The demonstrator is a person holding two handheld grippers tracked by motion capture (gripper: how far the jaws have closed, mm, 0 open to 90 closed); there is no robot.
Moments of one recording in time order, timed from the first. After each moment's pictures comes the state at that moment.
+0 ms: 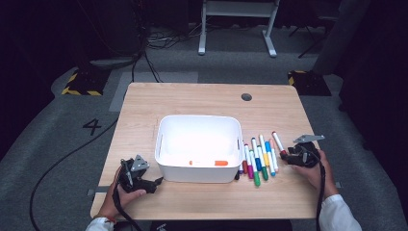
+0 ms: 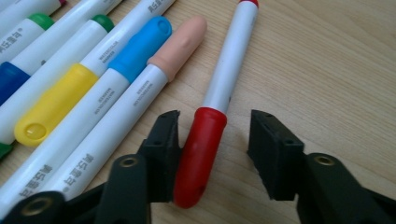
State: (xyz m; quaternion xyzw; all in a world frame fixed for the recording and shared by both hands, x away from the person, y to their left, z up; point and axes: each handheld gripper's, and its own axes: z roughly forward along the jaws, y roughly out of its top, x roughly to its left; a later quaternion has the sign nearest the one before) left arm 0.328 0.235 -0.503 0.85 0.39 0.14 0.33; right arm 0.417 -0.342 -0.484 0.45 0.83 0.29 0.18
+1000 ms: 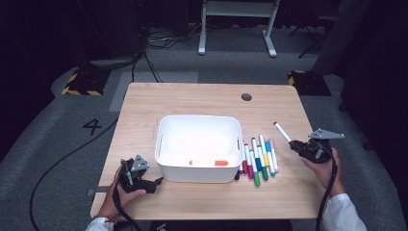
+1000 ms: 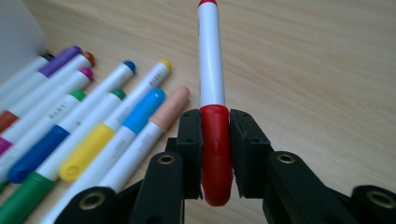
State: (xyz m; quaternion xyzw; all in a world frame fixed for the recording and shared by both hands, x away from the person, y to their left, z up) left arm 0.328 0.235 -0.503 0.85 0.40 0.14 0.33; right arm 0.408 -0.362 -0.448 0.45 0.78 0.37 0.21
